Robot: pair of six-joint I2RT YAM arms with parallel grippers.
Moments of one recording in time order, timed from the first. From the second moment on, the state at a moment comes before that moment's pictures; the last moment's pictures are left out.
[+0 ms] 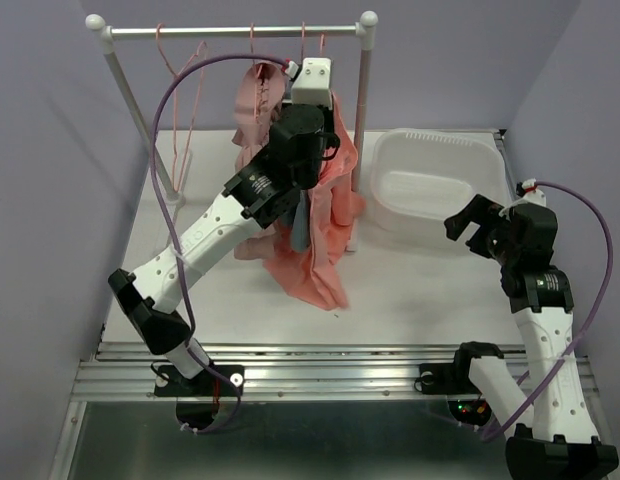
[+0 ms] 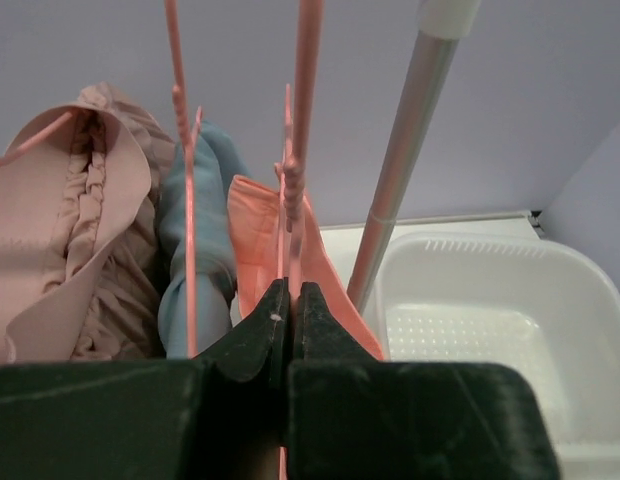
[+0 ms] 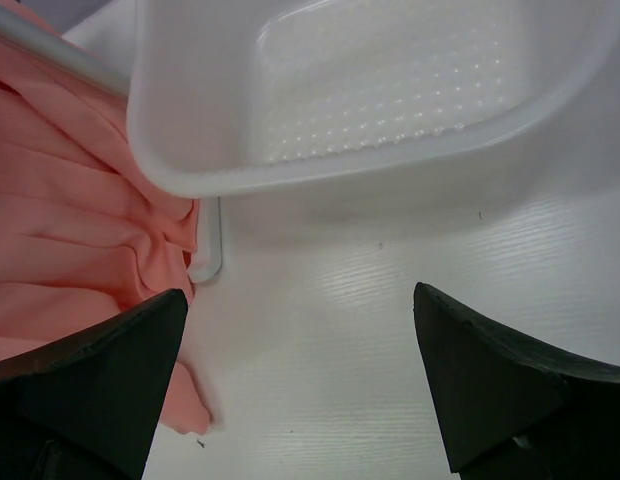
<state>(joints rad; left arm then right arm) -0.86 1.63 1.91 -0.27 -0.67 -0.13 -0.05 0.75 0.92 -0.62 -0.10 0.45</state>
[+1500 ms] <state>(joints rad) -1.08 1.19 1.11 -0.11 -0.85 -0.57 0.91 1.06 0.80 -0.19 -0.53 0.12</state>
